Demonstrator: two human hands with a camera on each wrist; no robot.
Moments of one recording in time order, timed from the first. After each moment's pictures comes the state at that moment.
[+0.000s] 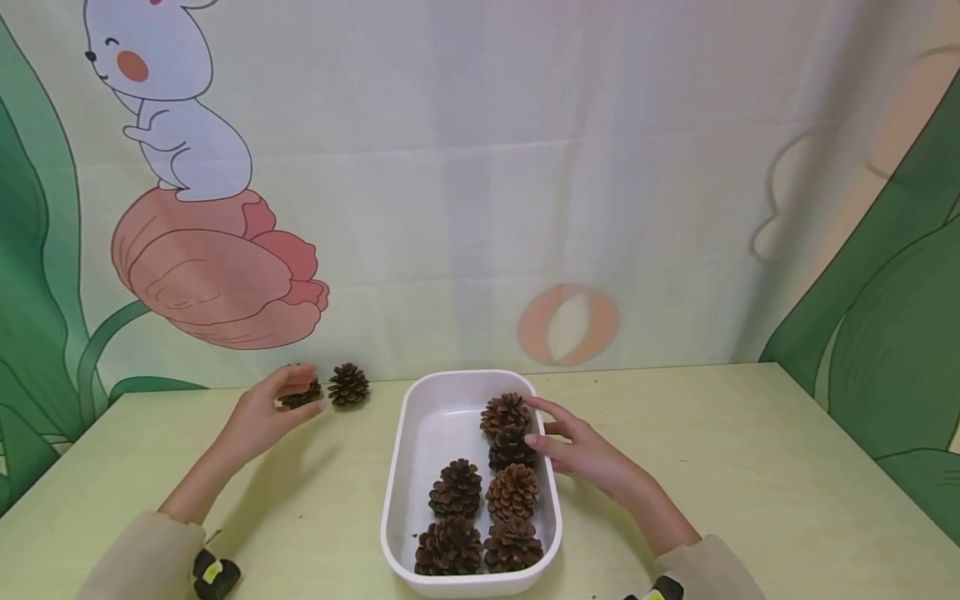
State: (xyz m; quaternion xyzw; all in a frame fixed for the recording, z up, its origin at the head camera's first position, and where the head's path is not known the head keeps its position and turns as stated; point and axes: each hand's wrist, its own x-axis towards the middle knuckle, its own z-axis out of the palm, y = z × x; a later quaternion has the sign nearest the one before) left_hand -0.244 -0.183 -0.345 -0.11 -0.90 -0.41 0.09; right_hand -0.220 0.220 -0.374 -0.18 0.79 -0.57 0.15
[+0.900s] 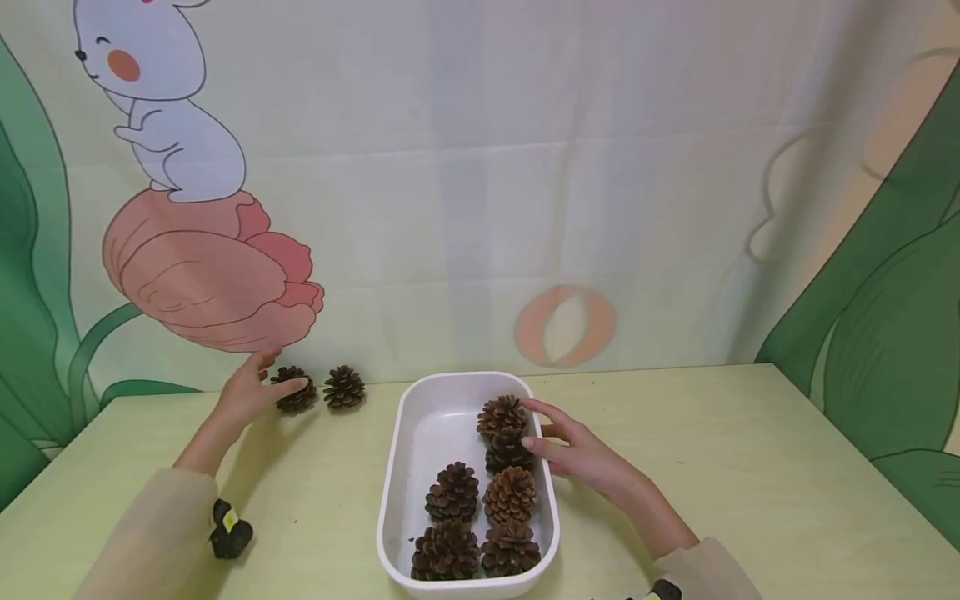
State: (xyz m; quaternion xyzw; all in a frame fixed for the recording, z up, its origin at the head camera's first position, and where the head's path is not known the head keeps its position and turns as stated) left_hand -0.289 -0.207 -0.343 0.02 -0.91 -0.42 0.02; right_hand -0.219 0.220 -0.373 -0.17 0.79 -0.56 0.15
